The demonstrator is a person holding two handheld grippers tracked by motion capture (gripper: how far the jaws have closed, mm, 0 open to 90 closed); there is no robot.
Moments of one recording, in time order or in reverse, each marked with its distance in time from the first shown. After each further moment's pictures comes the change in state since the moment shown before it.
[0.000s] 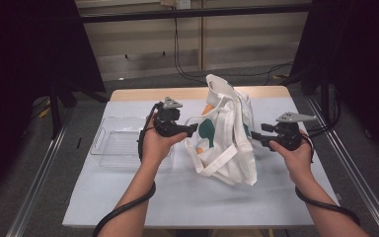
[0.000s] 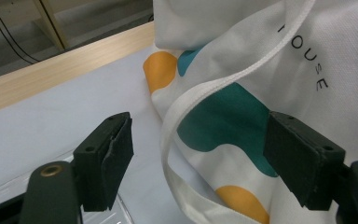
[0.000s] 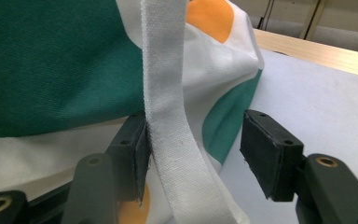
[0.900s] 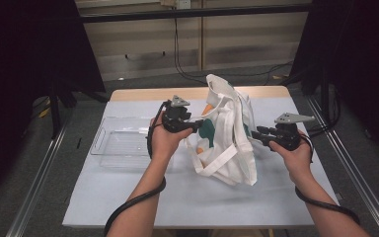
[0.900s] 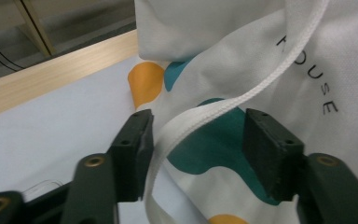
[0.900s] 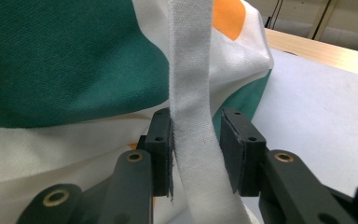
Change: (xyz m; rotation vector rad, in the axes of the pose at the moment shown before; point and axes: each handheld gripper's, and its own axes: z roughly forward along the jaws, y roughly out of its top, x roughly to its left) left arm -0.002 0.005 0.023 -0.009 -0.039 0.018; right arm 0.003 -0.001 0.001 0.015 0.021 -0.027
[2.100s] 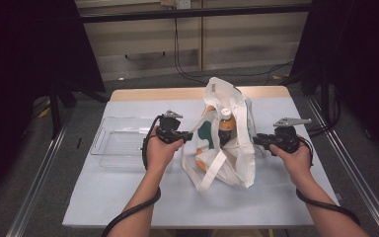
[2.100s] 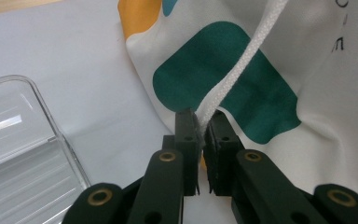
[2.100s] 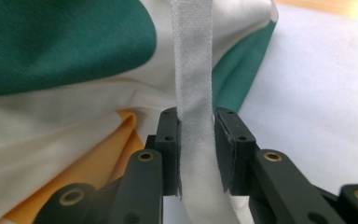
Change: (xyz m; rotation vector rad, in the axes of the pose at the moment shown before) left arm 0.006 -0.042 0.000 0.103 -0.065 -0.145; right arm -0.009 -0.019 0.009 0.095 0.008 0.061
